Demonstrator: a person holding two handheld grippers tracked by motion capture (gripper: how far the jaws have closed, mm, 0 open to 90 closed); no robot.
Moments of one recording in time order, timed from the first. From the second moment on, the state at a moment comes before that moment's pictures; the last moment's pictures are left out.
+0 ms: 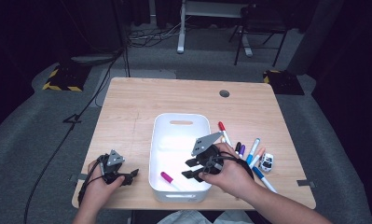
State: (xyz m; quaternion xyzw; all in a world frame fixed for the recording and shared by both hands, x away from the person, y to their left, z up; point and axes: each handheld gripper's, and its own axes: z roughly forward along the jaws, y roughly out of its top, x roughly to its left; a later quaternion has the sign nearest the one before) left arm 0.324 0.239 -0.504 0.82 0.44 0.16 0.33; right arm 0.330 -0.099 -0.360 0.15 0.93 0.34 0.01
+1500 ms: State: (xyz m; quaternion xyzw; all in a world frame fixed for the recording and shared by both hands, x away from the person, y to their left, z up) left arm 0.325 0.239 -0.505 0.82 0.43 0.16 0.33; right arm 0.400 -0.242 -0.391 0.33 0.87 0.35 0.09
